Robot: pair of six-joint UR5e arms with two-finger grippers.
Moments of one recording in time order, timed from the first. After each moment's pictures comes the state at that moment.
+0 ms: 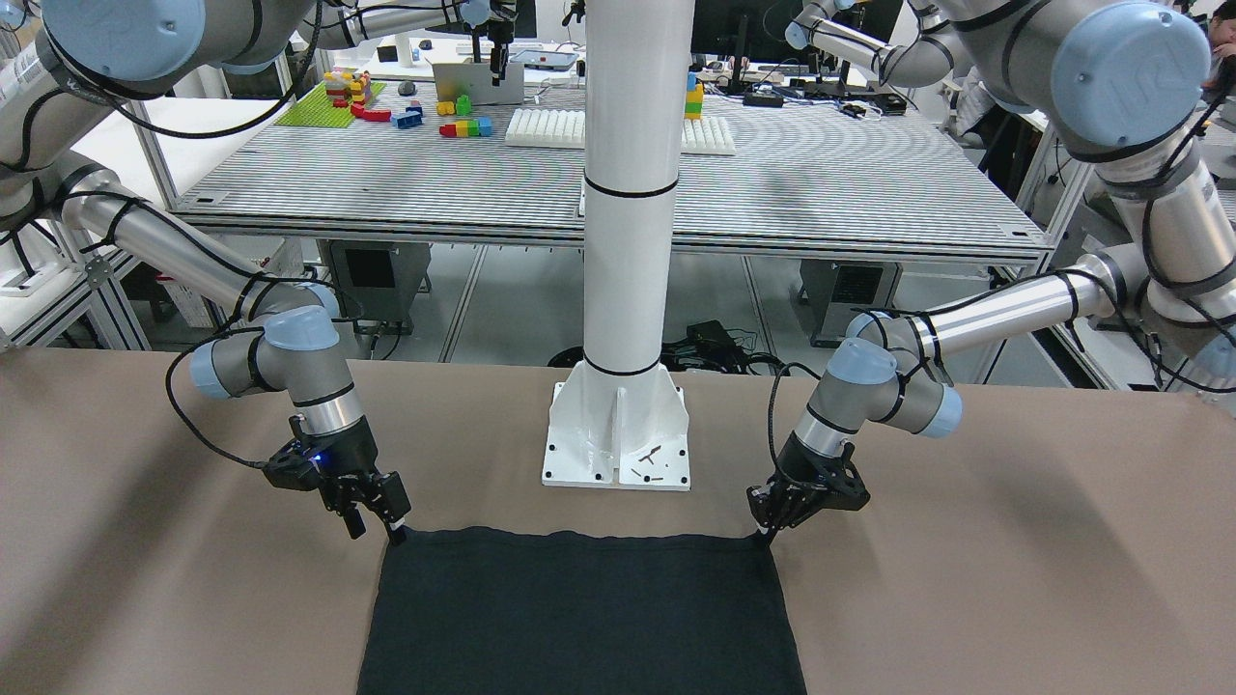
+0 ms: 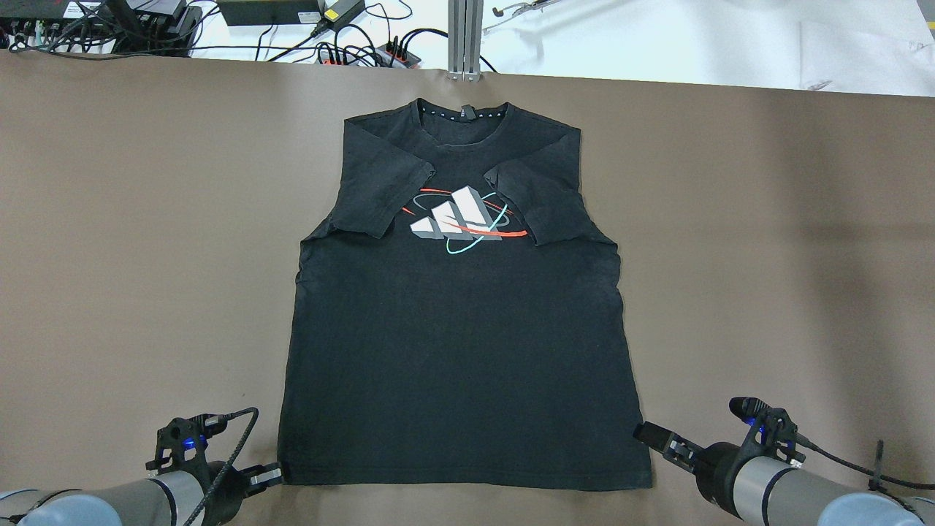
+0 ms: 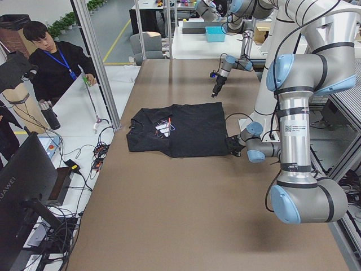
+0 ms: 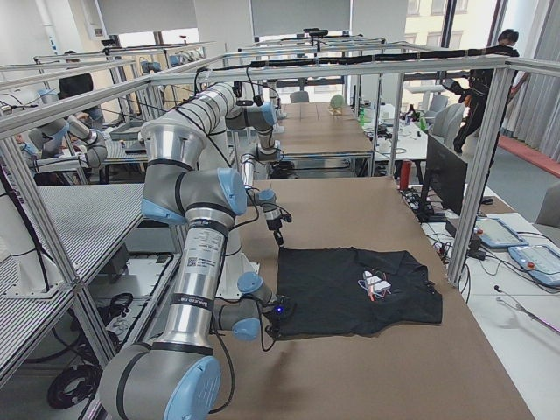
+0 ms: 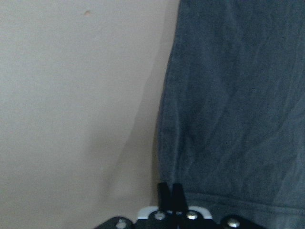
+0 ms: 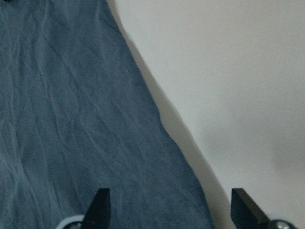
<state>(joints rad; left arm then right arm) -0.12 -1.56 -2.00 -2.29 -1.38 -1.80 0.22 -1.79 2.07 -0.76 1.38 1.89</state>
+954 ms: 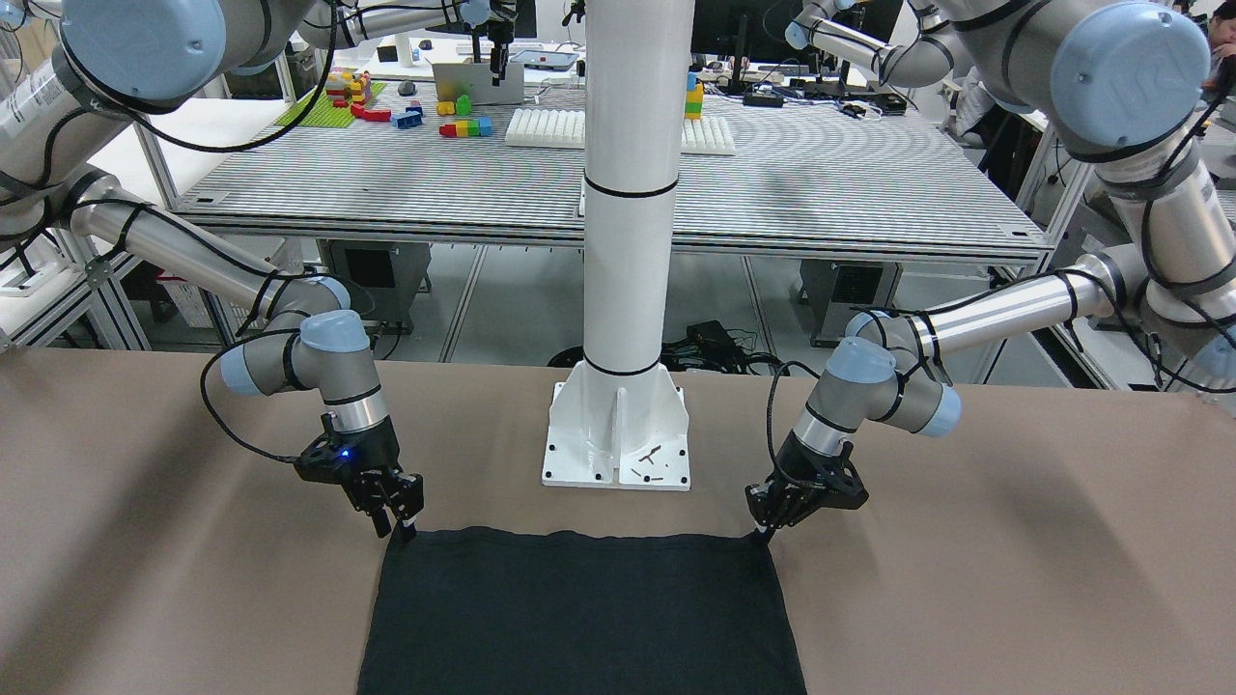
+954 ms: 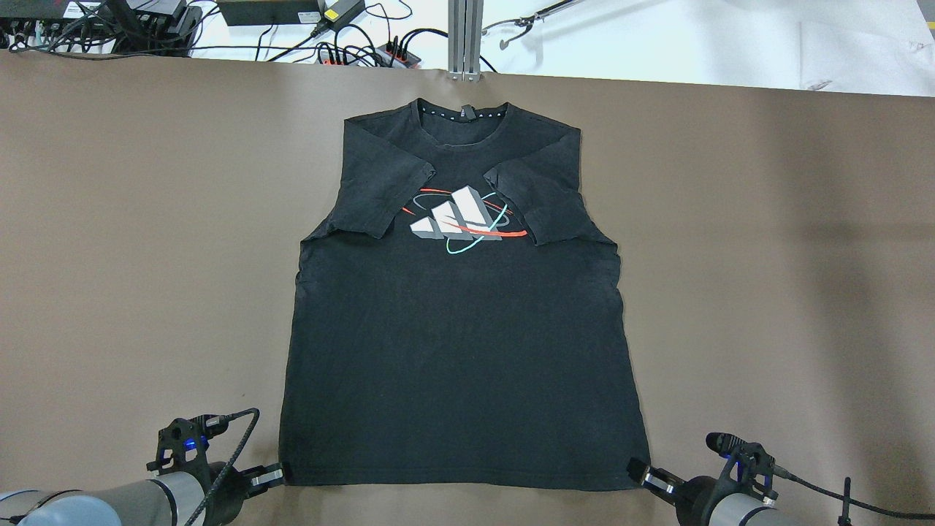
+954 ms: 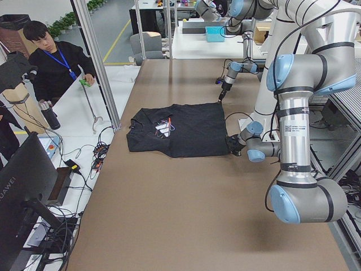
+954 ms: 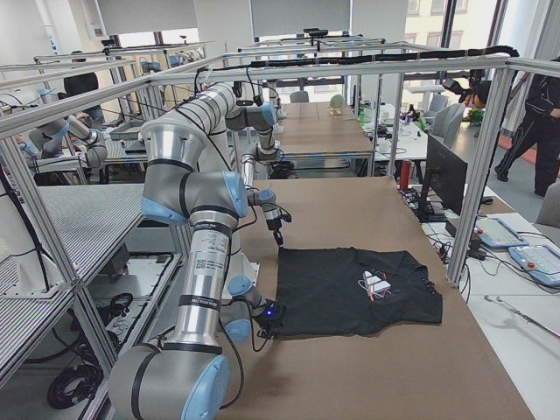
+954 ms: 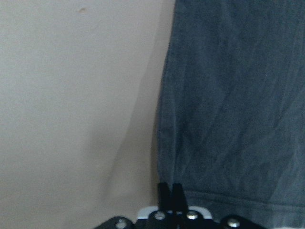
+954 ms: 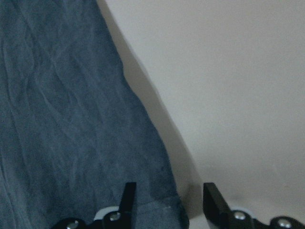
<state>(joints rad) -0.11 -1.56 -2.00 -2.29 -1.38 -1.80 0.10 -1.77 2.04 -0.82 1.26 1.90</state>
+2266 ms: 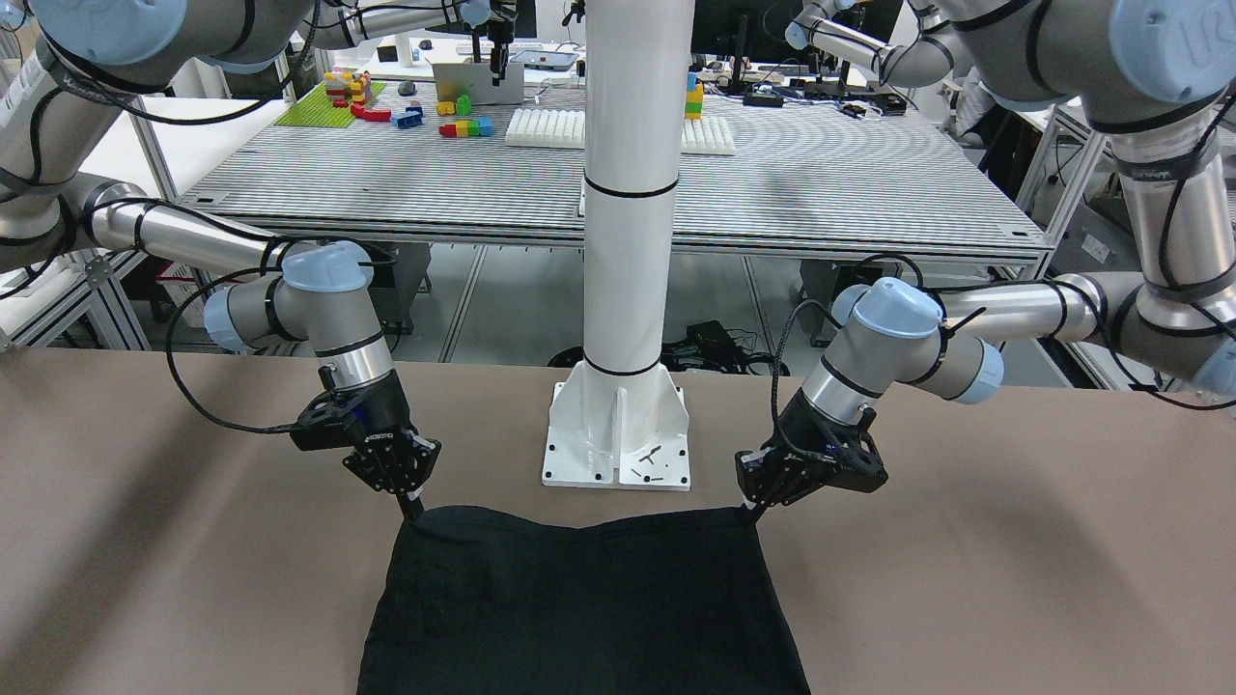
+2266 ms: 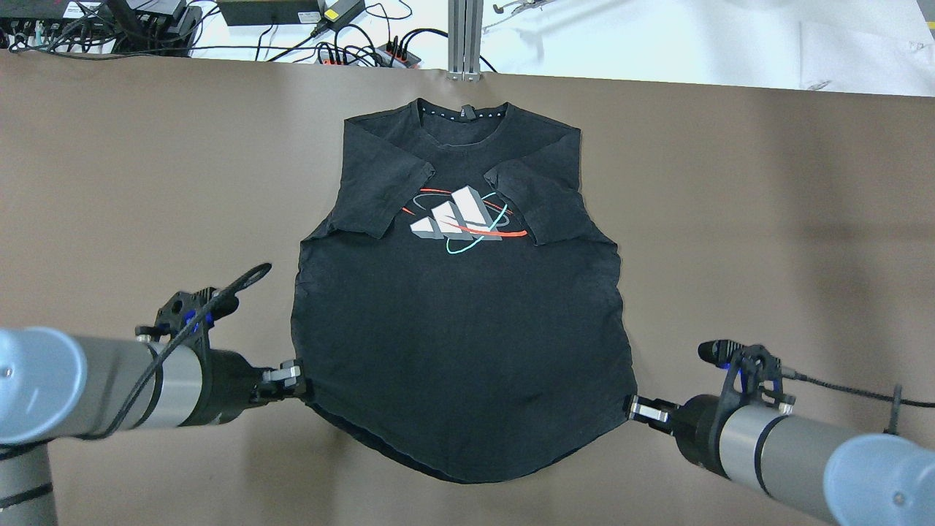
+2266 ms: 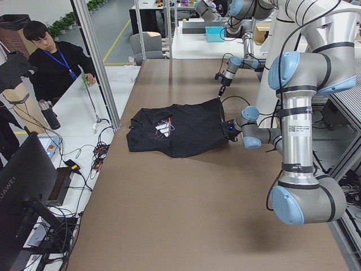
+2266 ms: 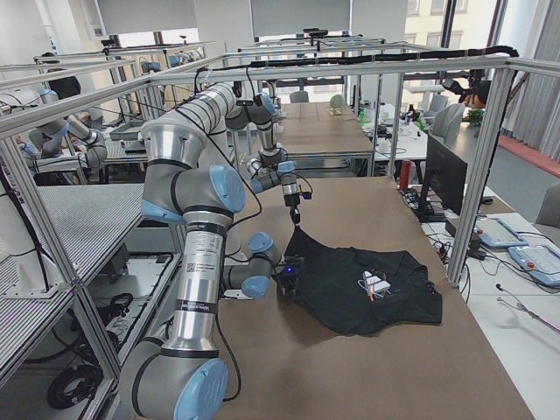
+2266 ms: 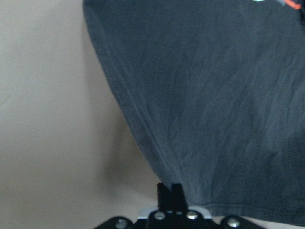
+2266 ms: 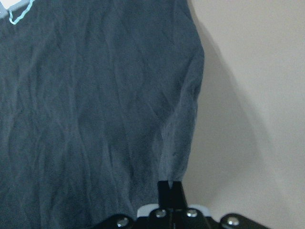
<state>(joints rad) -0.45 -1.76 -2.22 -1.94 -1.77 -1.65 0.35 -1.64 2.31 -1.11 1.51 1.59</state>
